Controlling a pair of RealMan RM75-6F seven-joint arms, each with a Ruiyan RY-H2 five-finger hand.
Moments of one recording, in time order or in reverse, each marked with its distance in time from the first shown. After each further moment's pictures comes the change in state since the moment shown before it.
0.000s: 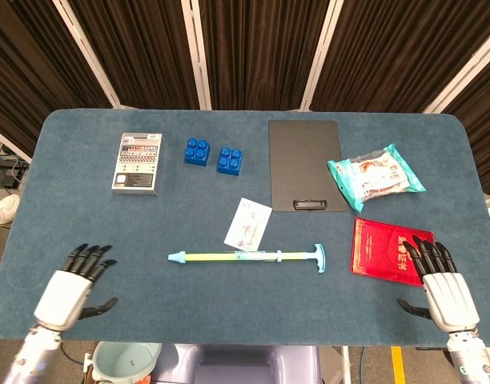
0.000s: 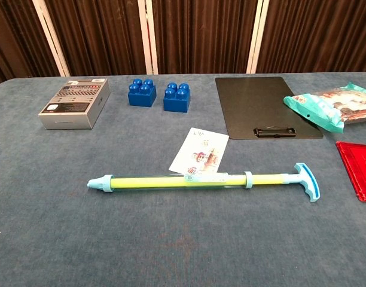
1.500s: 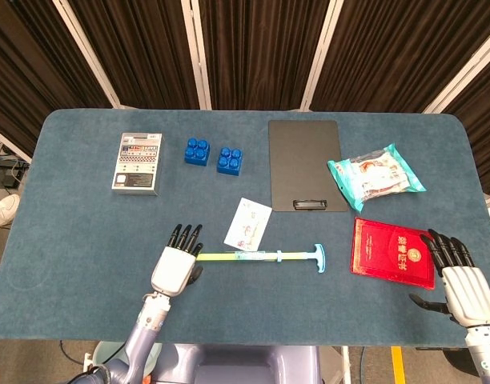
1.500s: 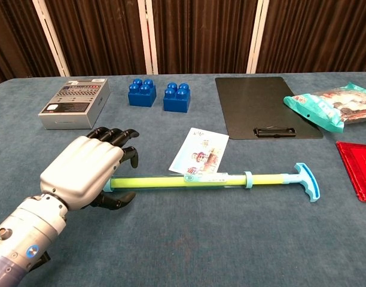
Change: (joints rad) left arm -0.233 -0.669 -0.218 0.436 -0.152 -0.238 0.388; right arm 0.015 0.081 0.016 0.008 0.024 -0.027 0.176
